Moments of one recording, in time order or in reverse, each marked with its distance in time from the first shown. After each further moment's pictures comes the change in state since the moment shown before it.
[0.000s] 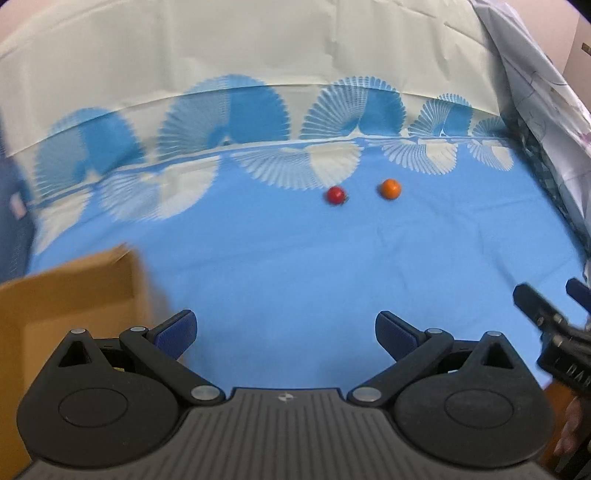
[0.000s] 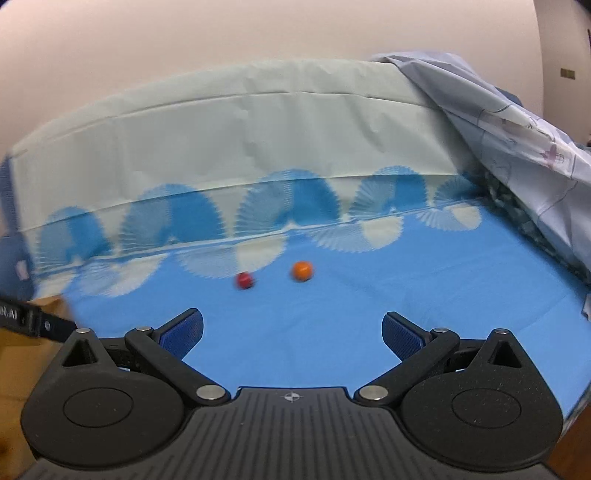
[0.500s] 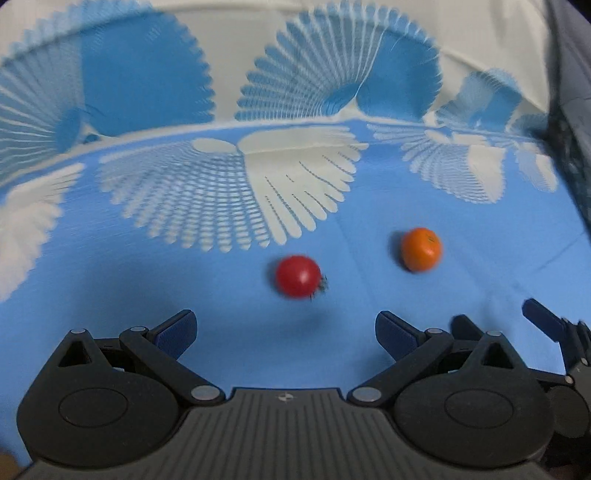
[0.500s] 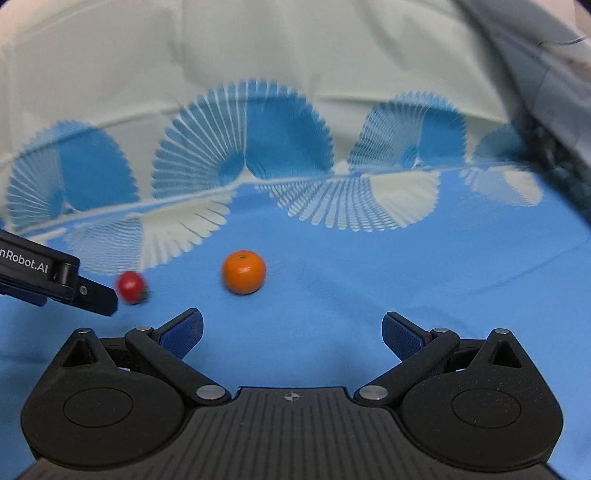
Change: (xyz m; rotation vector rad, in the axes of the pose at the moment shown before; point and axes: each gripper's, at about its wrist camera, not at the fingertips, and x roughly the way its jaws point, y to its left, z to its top) left arm 0.284 -0.051 0.130 -0.019 0.120 -0.095; right arm 0.297 -0.029 0.008 -0.041 0.157 0.007
